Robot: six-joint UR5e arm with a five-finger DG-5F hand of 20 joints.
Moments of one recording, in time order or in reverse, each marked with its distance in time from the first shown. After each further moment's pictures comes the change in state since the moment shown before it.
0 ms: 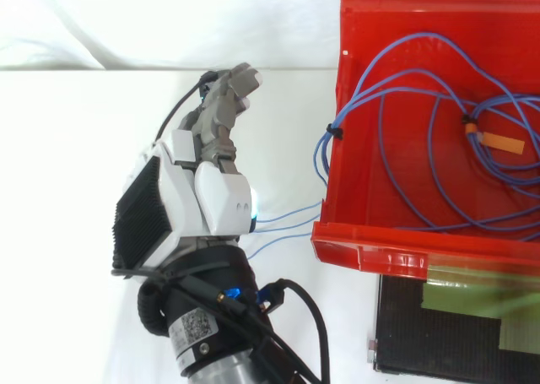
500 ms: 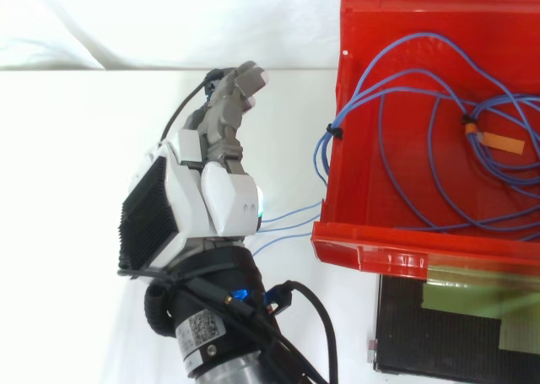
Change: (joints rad) arm -0.007 0.000 -0.002 0.010 -0.003 -0.001
